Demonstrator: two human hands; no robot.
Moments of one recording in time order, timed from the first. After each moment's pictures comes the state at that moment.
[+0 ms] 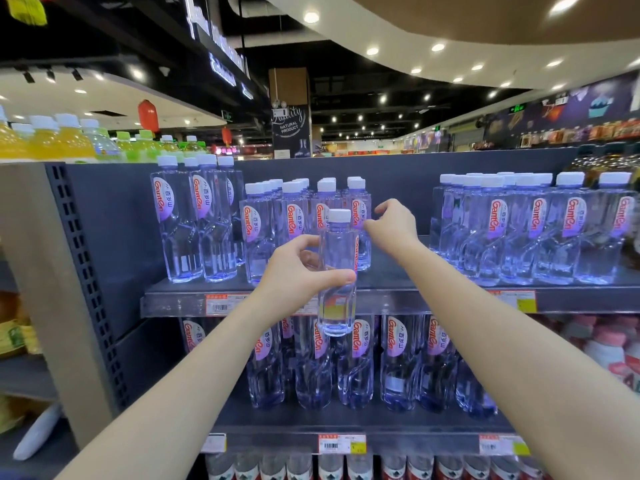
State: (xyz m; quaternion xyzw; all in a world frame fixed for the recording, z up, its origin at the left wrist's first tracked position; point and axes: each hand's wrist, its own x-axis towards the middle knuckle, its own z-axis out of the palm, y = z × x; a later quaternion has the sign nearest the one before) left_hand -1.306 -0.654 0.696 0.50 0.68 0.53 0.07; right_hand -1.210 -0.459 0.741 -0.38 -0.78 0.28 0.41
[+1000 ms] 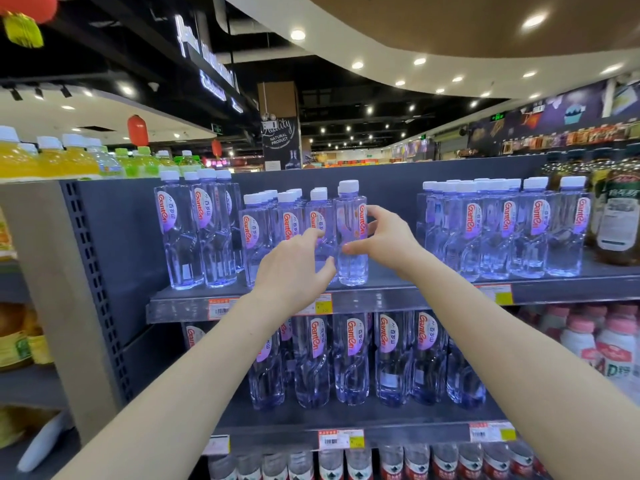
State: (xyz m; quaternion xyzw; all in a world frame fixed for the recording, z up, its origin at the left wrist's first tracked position) left_hand -1.274 -0.670 0.722 0.53 0.77 0.29 -0.21; right_hand -1.160 -0.508 0.741 -0.23 -0.81 0.37 0.39
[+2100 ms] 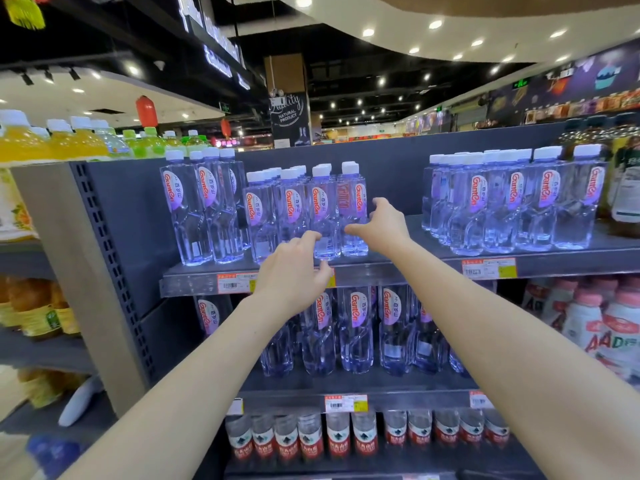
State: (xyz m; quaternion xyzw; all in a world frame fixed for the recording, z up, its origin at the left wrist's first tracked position) left_hand -1.273 -0.678 0.686 0.51 0.80 0.24 -0.18; right_hand -1.184 -0.498 0.717 -0.35 -0.81 0.30 0.37
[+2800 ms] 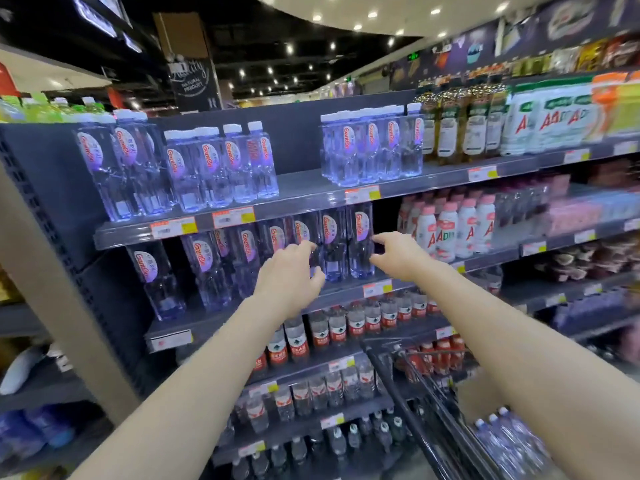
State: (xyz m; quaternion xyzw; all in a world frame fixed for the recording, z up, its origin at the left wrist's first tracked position) left_hand -1.098 -0.754 0.607 0.62 0.75 0.20 -0.10; right_hand -0.911 -0.610 0.607 -0.48 -0.85 0.16 0.18
